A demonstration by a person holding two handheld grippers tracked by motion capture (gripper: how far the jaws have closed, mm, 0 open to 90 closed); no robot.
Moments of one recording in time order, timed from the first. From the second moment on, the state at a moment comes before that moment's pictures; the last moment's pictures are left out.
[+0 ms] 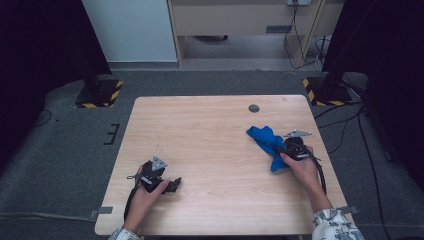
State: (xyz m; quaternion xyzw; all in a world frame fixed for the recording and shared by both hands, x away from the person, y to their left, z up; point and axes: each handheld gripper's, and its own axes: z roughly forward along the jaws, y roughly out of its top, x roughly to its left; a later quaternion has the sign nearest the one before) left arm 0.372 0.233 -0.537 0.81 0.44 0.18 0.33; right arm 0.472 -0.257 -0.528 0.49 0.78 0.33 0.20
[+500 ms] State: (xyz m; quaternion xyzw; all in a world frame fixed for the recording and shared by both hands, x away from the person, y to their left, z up) left arm 0.373 0.233 -0.537 0.81 0.44 0.18 0.33; right arm 0.451 -0.205 -0.474 0.43 0.77 0.45 0.17
